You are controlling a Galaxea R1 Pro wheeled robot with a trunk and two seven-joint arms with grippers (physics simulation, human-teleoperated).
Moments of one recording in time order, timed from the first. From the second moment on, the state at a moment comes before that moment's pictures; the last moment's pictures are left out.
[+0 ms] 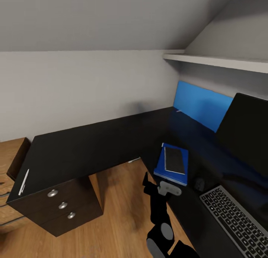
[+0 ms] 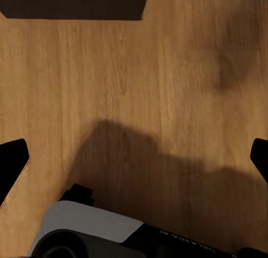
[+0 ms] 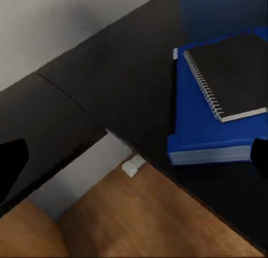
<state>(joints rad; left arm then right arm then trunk) 0.20 0.04 -0.18 -1.23 0.51 0.15 0.33 -0.29 0.01 0.72 -1.46 -0.45 -0.19 -0.84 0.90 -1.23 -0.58</state>
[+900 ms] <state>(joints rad) 0.20 0.05 -0.18 -1.15 0.51 0.11 0.33 -0.29 0.12 0.78 -1.56 -0.48 0.38 -0.97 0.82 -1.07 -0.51</state>
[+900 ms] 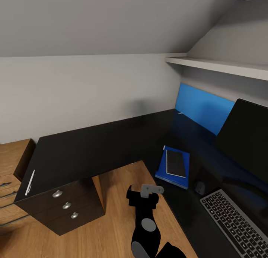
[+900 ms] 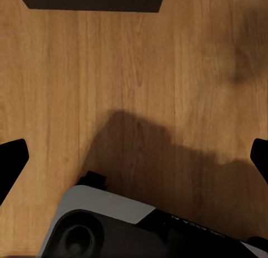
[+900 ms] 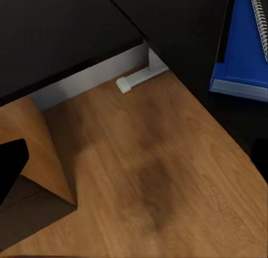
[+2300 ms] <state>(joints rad) 0.20 0.05 -0.17 -1.15 0.51 0.11 0.33 -0.29 0.10 0.88 -1.55 -0.46 0.36 -0.96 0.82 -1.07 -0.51</state>
